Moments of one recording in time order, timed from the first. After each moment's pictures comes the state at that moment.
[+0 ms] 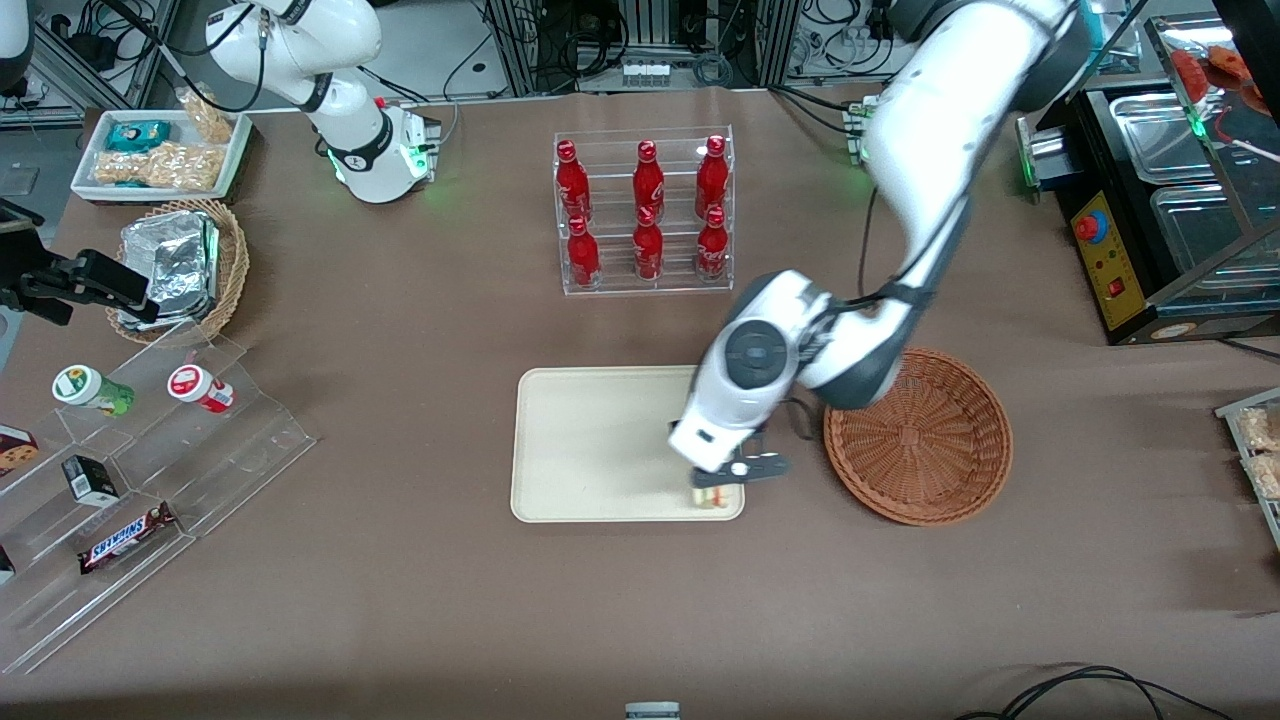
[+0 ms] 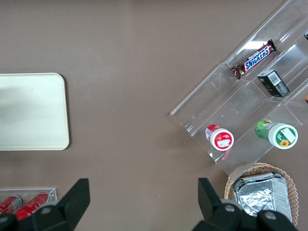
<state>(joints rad) -0.44 0.82 -0.29 -1.27 0.18 2.11 -0.91</state>
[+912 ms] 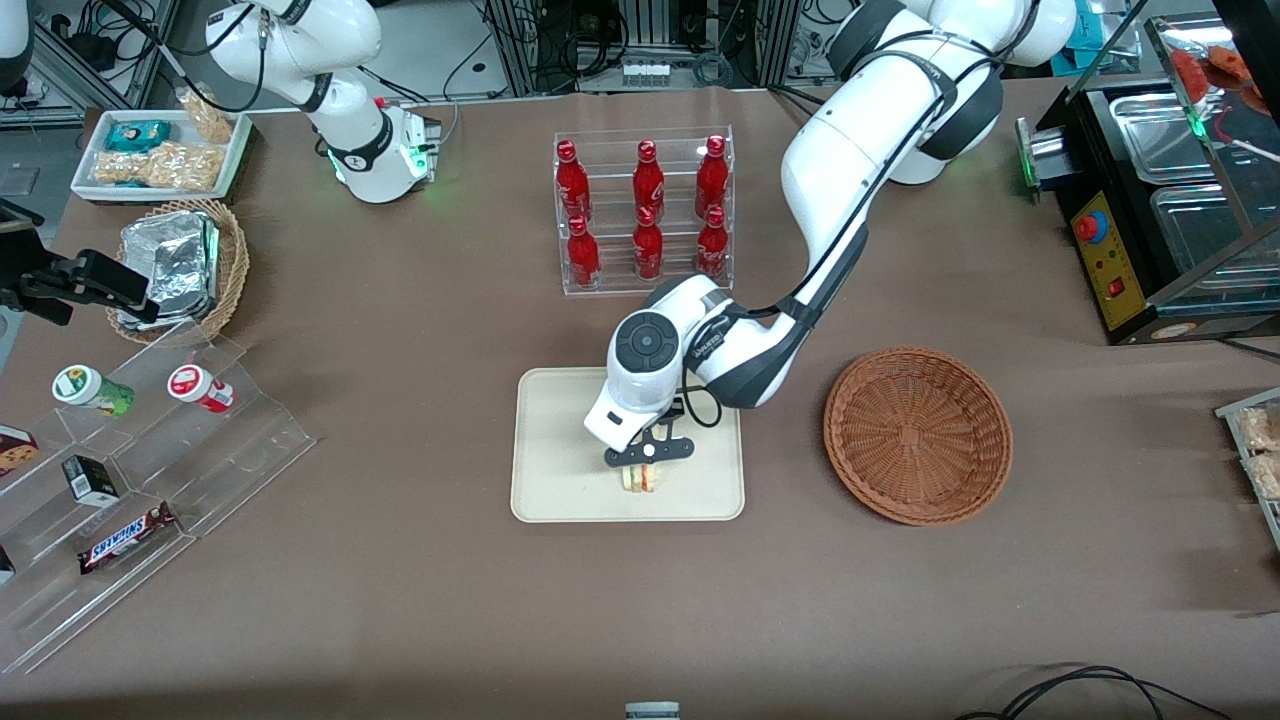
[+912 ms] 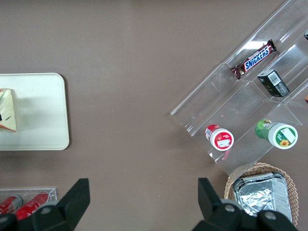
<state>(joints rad) -0.56 0.97 -0.29 -1.12 0.20 2.11 -0.98</state>
